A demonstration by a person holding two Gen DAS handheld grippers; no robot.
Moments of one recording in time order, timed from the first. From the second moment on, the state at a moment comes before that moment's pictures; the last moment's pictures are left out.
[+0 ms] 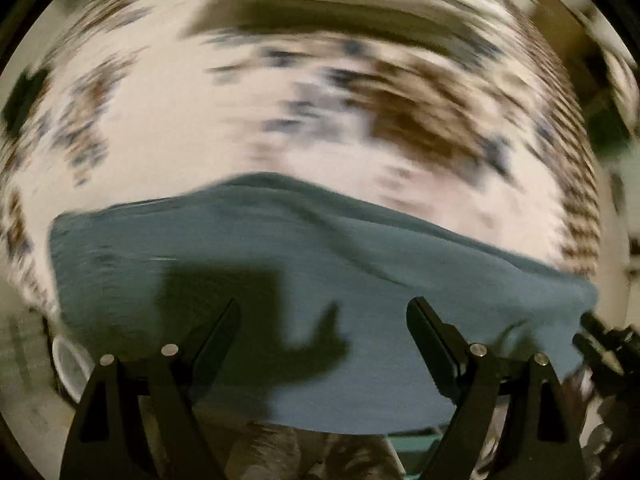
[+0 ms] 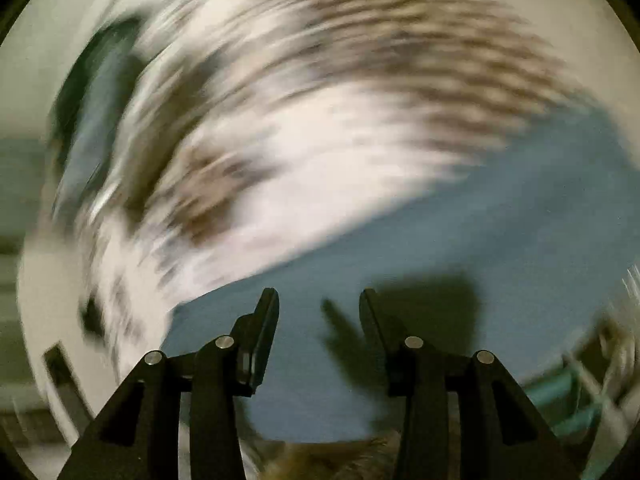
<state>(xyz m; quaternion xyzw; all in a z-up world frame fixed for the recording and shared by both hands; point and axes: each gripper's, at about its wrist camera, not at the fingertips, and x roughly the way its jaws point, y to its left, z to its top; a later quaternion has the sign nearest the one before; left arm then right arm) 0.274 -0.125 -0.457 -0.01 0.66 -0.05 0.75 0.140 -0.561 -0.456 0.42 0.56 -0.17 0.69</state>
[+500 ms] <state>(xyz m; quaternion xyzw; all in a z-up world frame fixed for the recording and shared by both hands) 0.248 -0.332 -0.569 0.15 0.70 -0.15 0.68 -0.028 -0.681 -0.583 0.62 0.43 -0.21 0.63</state>
